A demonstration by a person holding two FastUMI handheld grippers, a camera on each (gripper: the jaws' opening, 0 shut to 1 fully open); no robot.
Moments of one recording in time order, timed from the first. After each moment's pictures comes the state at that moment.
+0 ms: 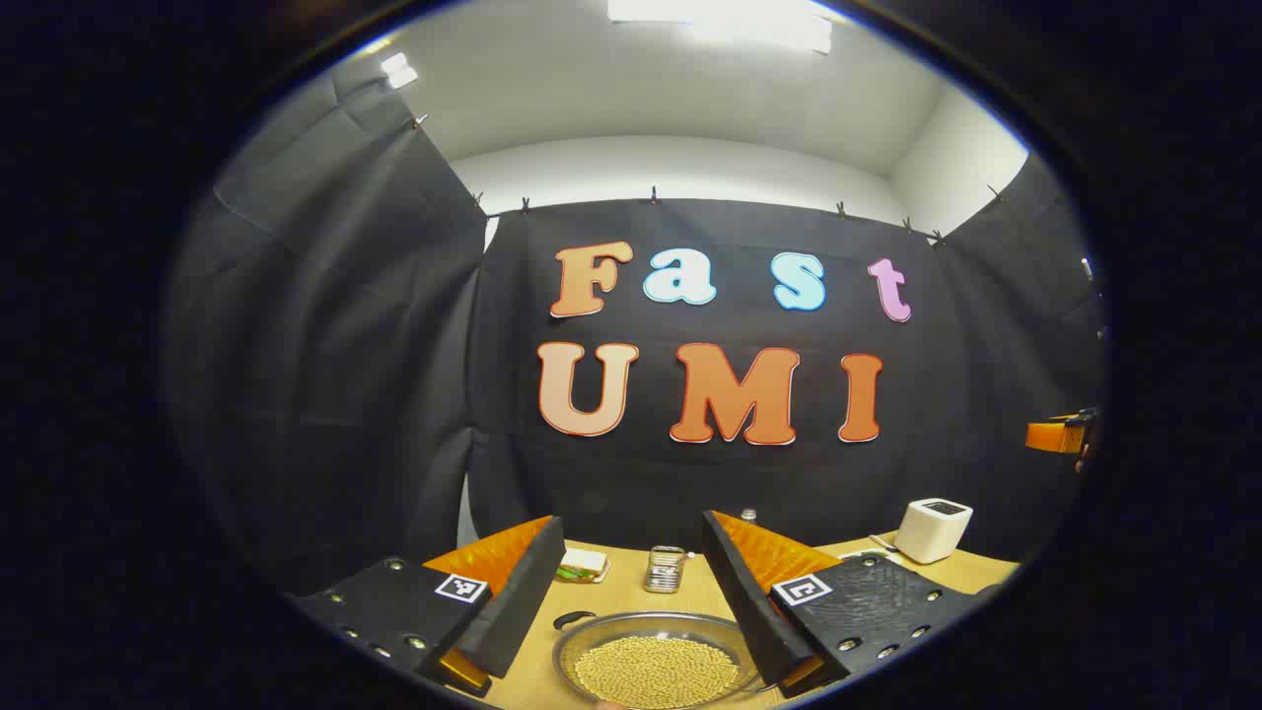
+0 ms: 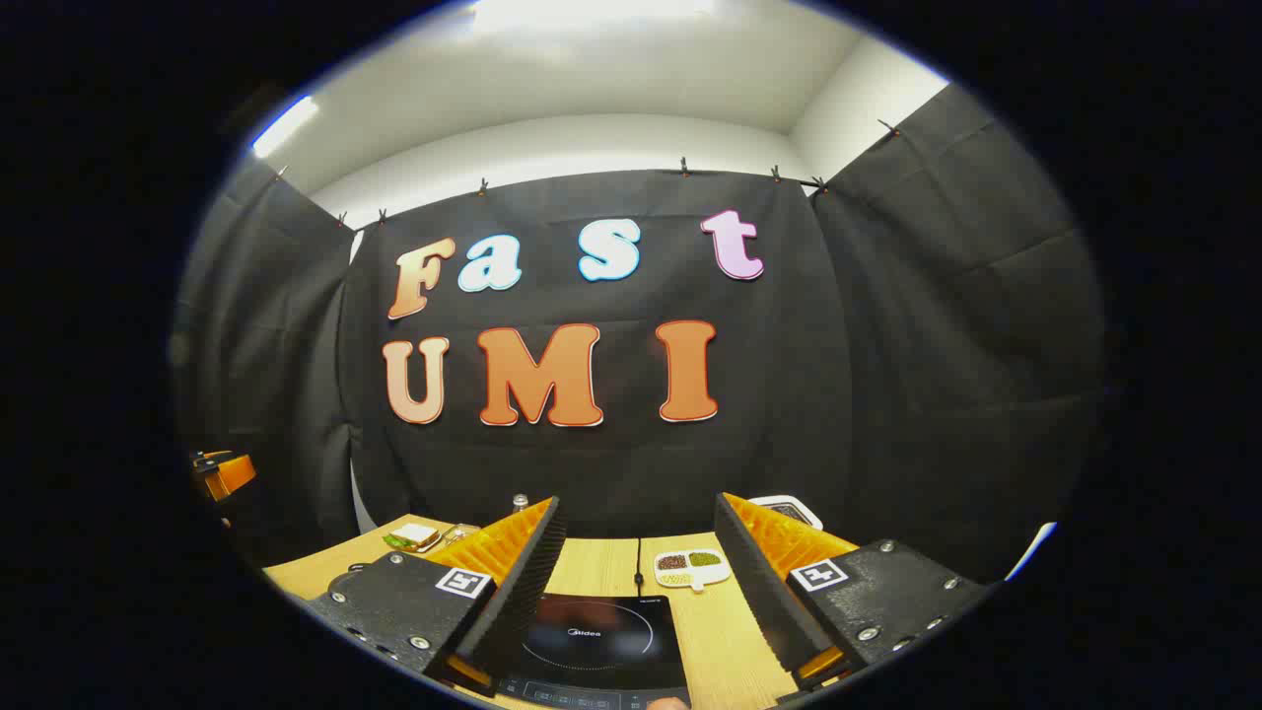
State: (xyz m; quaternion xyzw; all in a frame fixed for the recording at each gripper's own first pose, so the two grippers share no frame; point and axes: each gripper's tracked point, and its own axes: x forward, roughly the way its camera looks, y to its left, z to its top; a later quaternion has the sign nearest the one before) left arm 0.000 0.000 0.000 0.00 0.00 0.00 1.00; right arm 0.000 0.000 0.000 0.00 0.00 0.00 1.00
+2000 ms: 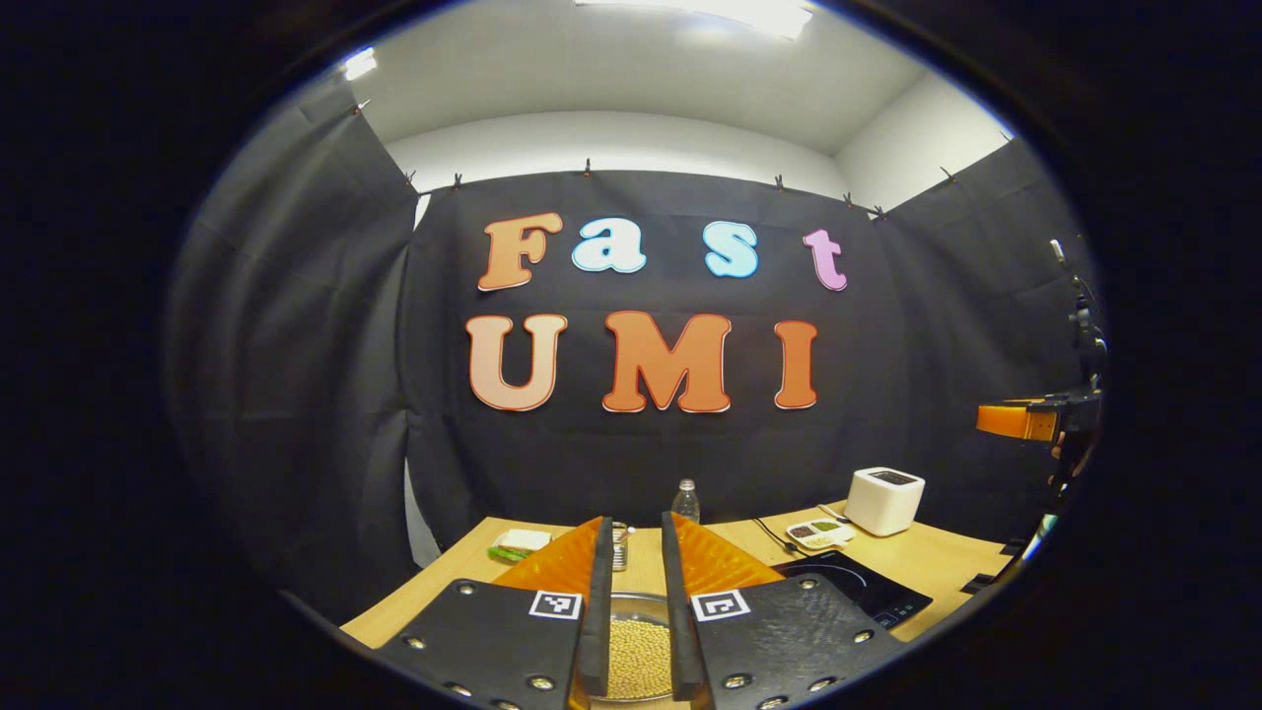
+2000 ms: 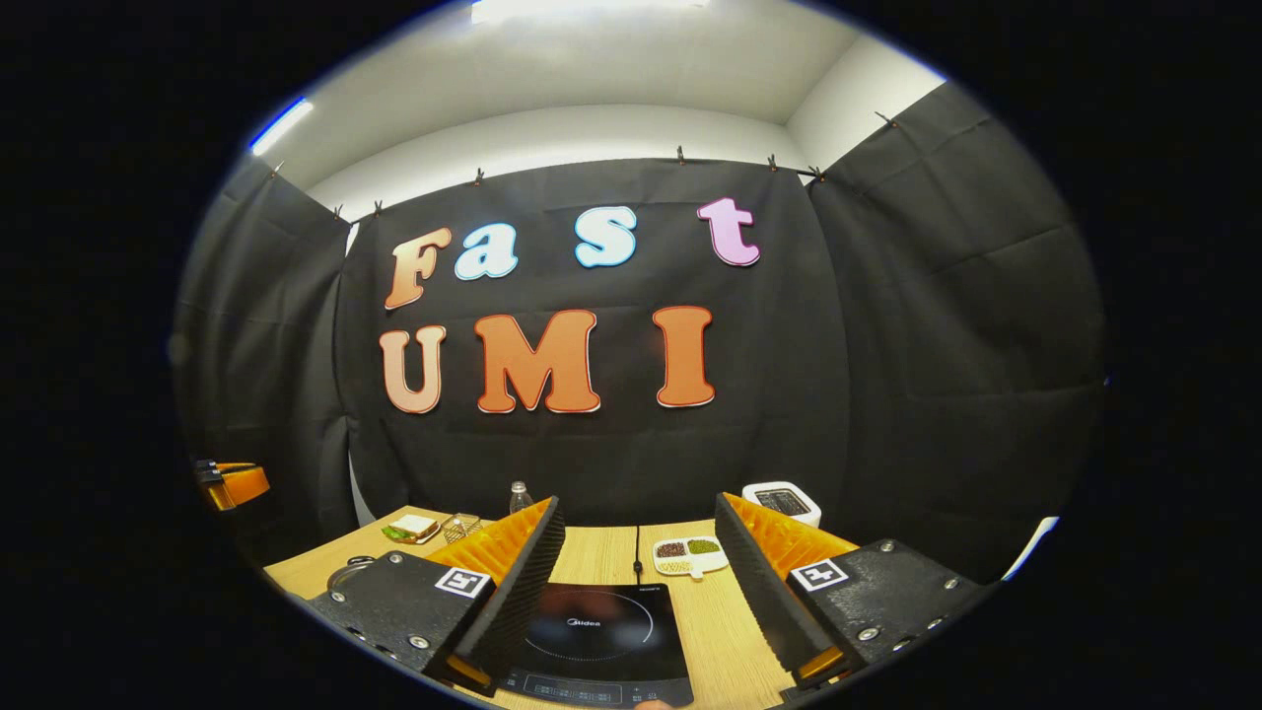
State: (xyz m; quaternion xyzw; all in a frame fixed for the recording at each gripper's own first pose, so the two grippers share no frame) left arm 0.004 -0.062 -0.024 0.02 0.05 -0.10 0.99; right arm -0.005 -0.013 -0.011 0.01 0.02 -0.01 1.00
